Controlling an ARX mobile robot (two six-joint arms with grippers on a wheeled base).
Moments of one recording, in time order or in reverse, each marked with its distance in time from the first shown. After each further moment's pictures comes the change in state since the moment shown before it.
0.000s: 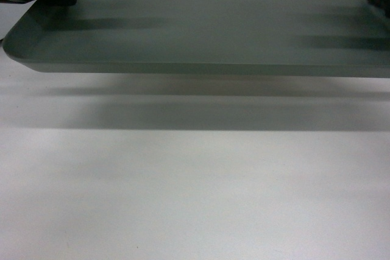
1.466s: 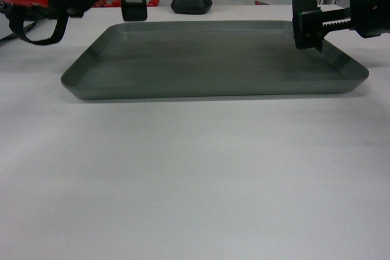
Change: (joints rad) left arm 0.015 0.282 0.331 -0.179 -0.042 -0.118; right arm -0.056 0.337 0.333 -0.140 -0.090 -0.120
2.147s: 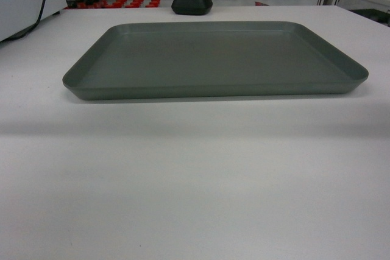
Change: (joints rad) left arm 0.031 -0.757 -0.608 0.275 0.226 0.128; right arm -0.020 -0.755 -0.510 0.090 0.108 0.089
